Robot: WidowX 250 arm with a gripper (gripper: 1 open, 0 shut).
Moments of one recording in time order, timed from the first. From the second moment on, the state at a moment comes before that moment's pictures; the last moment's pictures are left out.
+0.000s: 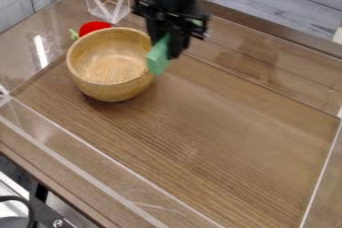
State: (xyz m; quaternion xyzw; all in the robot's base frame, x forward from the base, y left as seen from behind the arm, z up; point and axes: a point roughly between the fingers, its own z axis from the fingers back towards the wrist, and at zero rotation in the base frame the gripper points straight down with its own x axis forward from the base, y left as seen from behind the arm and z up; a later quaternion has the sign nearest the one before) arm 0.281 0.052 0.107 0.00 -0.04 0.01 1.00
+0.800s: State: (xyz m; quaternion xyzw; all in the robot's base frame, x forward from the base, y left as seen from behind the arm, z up) arm 0.264 0.122 0.089 -0.02 -0.04 0.03 1.00
